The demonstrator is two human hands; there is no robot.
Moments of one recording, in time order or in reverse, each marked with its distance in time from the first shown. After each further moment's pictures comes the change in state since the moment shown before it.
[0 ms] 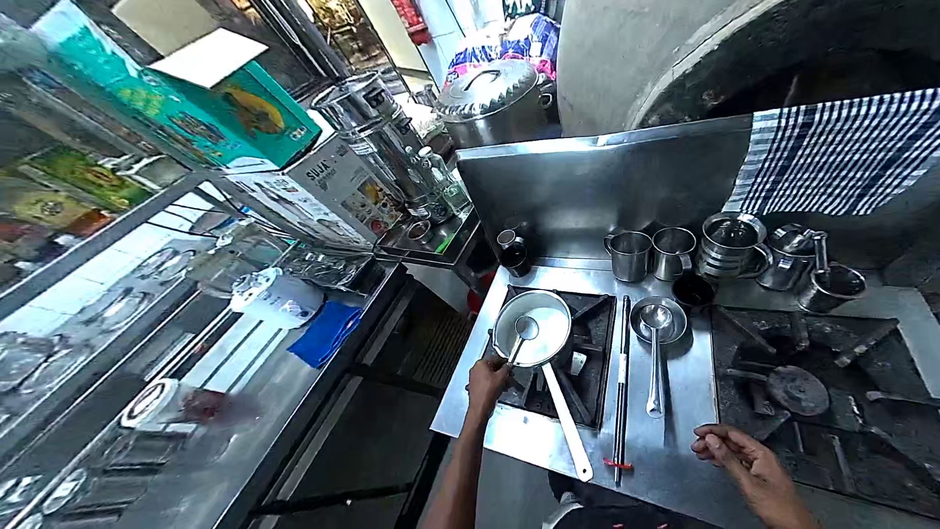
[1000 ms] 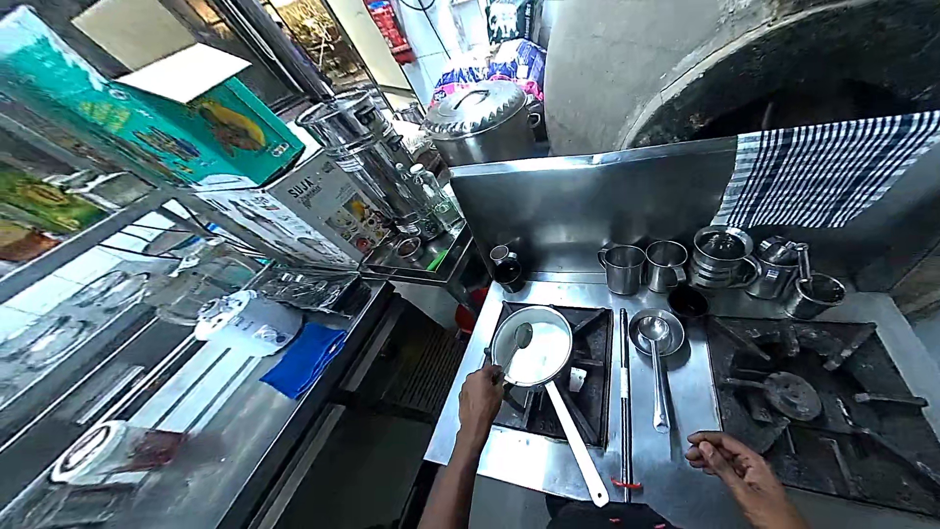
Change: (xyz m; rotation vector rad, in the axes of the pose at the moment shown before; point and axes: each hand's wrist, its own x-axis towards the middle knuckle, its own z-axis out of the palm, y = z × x) left_hand 0.009 0.016 -0.026 0.488 0.081 0.166; right_hand 0.005 -0.020 0.037 -0.001 0.040 -0.012
